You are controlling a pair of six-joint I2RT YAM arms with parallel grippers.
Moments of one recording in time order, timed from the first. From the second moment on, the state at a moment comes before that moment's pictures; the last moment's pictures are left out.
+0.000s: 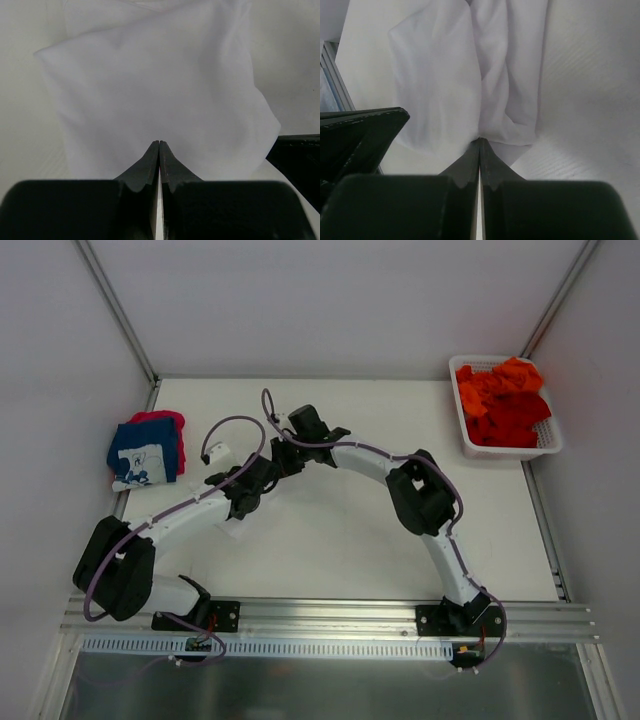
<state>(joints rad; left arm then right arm) -0.58 1.36 0.80 -0.58 -0.73 -1.09 0.77 2.28 1.79 -0.29 -0.53 0.36</state>
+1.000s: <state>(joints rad) -0.49 1.37 0.69 -0.50 -0.63 -1.13 0.81 2.29 1.97 -0.30 -0.62 0.31</state>
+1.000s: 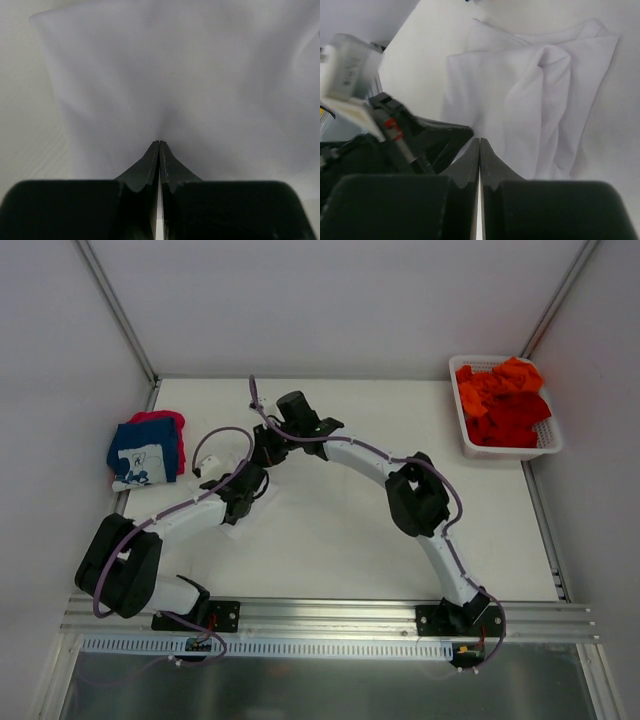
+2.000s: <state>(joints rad) -0.71 1.06 0.40 -0.35 -0.35 -1.23 0.88 1.86 1.11 -0.26 -0.37 0.45</state>
